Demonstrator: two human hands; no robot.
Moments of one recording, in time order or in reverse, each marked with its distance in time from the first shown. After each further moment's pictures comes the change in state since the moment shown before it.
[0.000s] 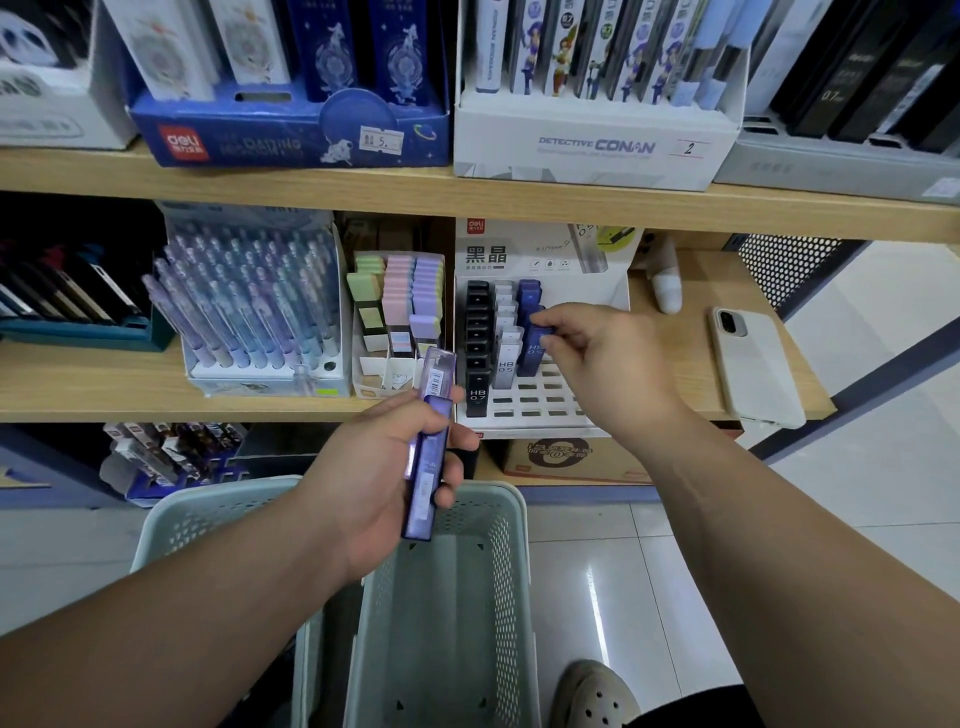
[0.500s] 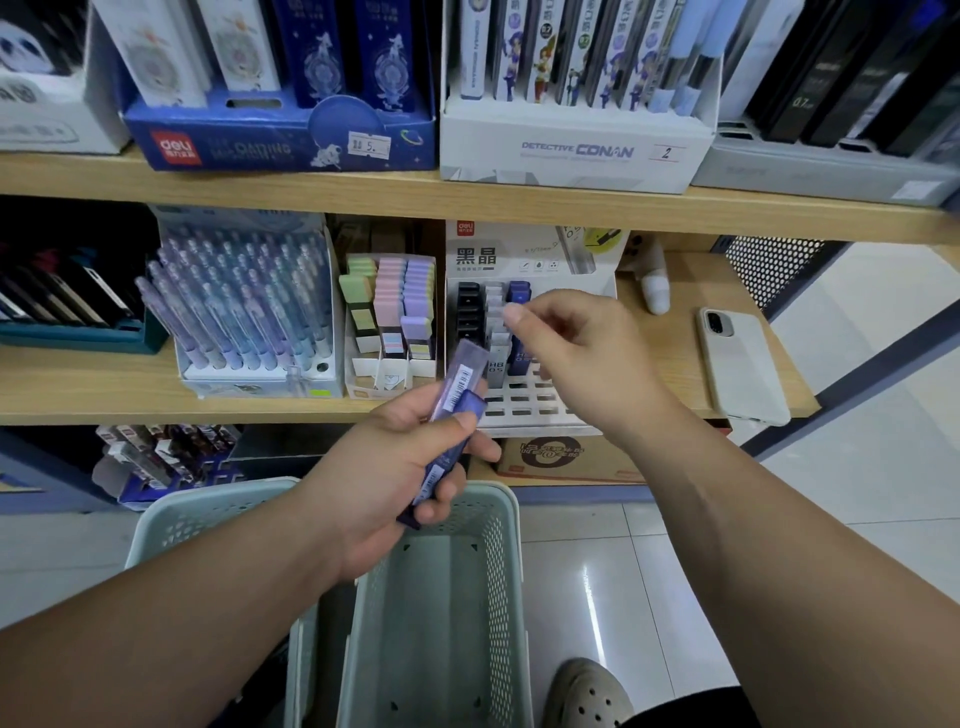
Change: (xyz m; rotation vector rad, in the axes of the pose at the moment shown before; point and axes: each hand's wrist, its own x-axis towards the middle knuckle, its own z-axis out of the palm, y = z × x) left_hand -0.007 -0.001 0.007 0.146 -0.150 0.025; right_hand -0.004 -0.038 -0.017 0.310 -0.086 0.177
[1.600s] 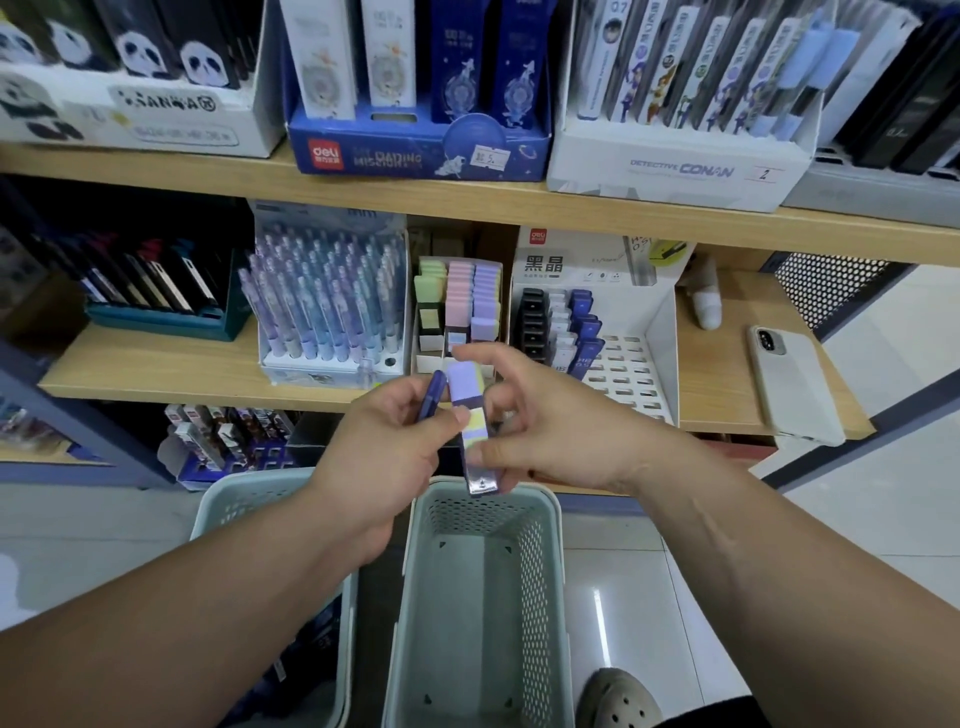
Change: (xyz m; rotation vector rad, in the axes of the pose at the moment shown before) left_hand -0.016 0.000 -0.046 0.137 0.316 0.201; right_hand -0.027 -0.039 0.055 0.189 -0.718 0.112
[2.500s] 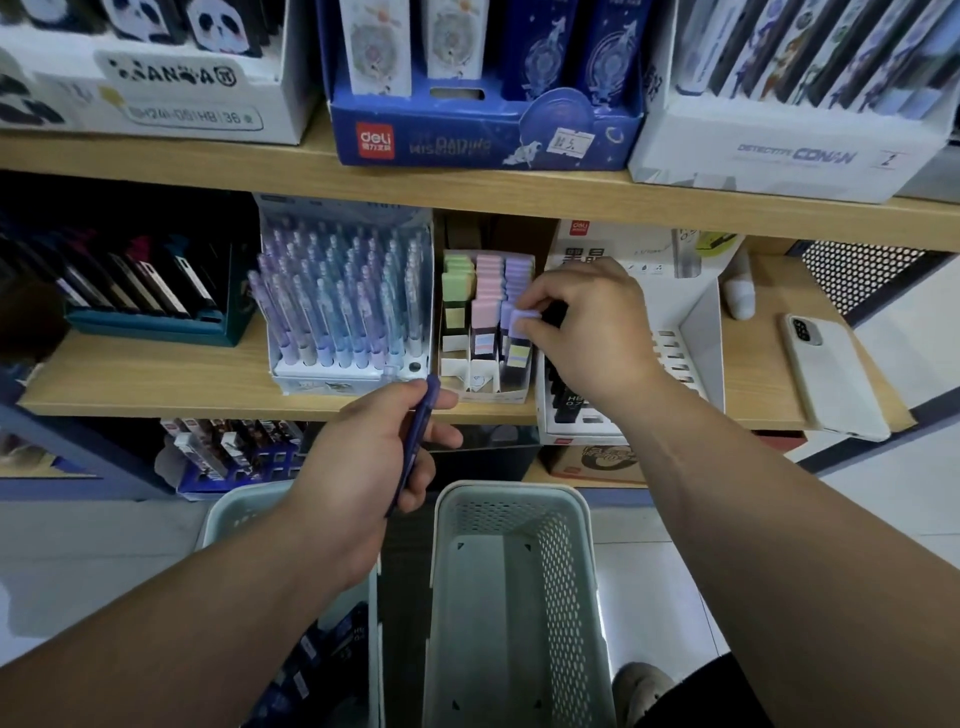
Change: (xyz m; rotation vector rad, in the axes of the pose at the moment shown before) left_hand 0.021 0.006 -0.046 -0.071 0.016 -0.218; right_hand 0.085 0.022 -0.032 -0.735 0.829 -0.257
